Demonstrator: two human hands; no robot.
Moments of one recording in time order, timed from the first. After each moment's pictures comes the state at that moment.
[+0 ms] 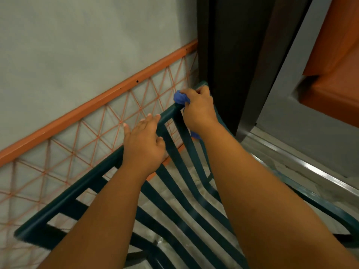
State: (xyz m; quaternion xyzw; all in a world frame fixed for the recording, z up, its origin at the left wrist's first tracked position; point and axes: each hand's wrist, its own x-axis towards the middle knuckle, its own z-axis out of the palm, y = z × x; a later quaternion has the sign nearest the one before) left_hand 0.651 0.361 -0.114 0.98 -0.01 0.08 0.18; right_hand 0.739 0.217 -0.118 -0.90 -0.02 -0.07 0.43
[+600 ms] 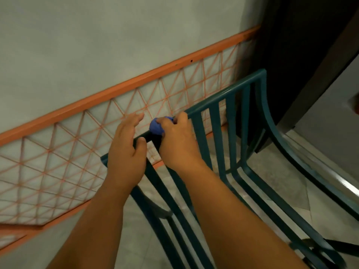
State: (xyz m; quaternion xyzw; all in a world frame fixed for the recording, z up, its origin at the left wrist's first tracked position) left_hand 0.508 0.465 -0.094 0.90 0.11 0.22 0.35; right_hand 0.574 0.358 -0.110 -0.90 -0.20 0.02 0.38
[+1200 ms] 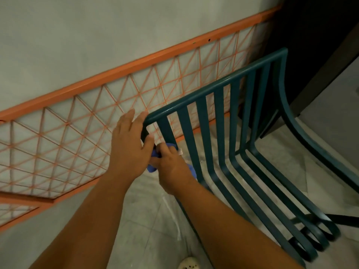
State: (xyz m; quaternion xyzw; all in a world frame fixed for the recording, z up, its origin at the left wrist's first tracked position) left_hand 0.438 0.520 -0.115 0.96 0.13 0.13 0.21; right_hand 0.458 0.404 -0.186 -0.88 -0.37 0.10 0.28
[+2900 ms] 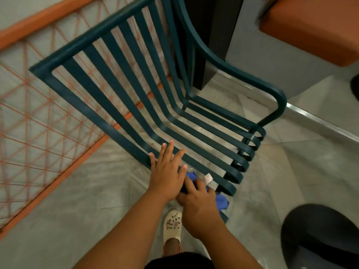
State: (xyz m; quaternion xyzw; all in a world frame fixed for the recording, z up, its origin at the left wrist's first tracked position) left_hand 0.280 0.325 -0.274 0.97 -0.11 -0.15 0.19; right_hand 0.194 0.221 -0.282 -0.98 -0.08 0.11 0.17
